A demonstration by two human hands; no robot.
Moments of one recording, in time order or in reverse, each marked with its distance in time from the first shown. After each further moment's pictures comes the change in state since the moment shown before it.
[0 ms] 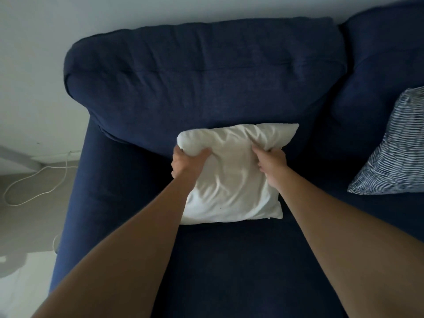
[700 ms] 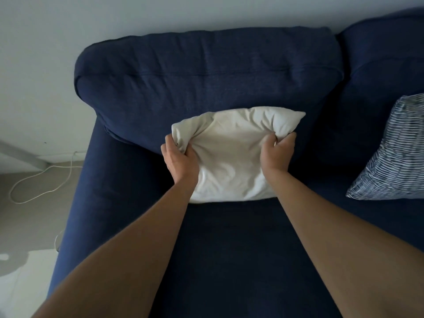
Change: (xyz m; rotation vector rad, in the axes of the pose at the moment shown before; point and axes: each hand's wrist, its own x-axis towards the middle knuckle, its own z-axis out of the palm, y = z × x) left_hand -0.019 0.000 -0.007 -0.077 0.277 0.403; right_hand -0.025 -0.018 -0.001 0.040 0.322 -0.519
